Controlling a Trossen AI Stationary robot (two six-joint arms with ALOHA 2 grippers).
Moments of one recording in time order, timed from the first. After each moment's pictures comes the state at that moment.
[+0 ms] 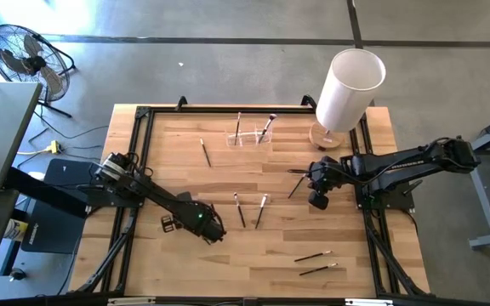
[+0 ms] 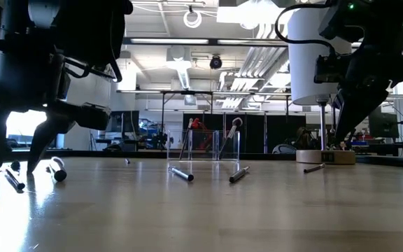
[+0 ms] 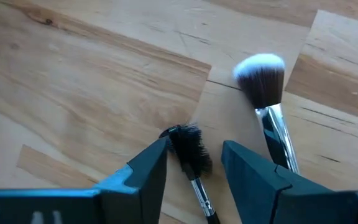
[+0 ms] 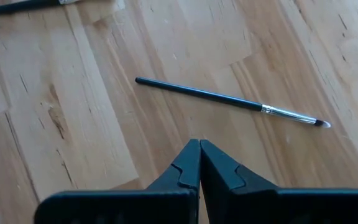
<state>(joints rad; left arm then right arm) -0.44 1.90 1.12 -1.12 -0.13 -2.39 0.01 1.07 0.53 -0.53 0.07 0.43</state>
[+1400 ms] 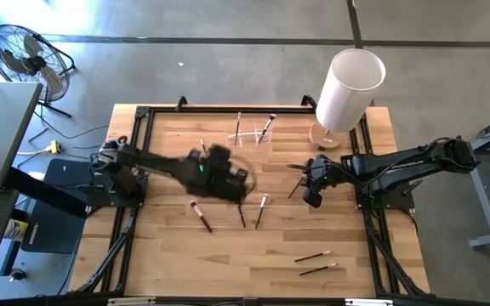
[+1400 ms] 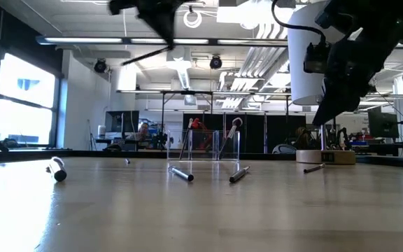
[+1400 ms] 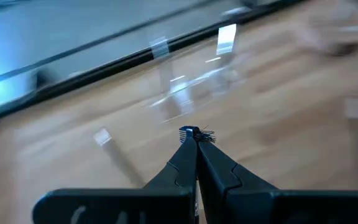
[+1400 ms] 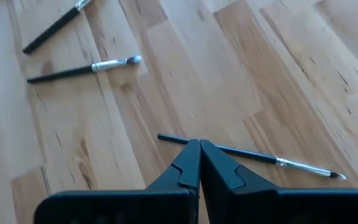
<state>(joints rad) -0.20 1.78 1.76 -1.29 -0.87 -1.20 0.01 1.07 0.53 -0.36 0.10 0.47</state>
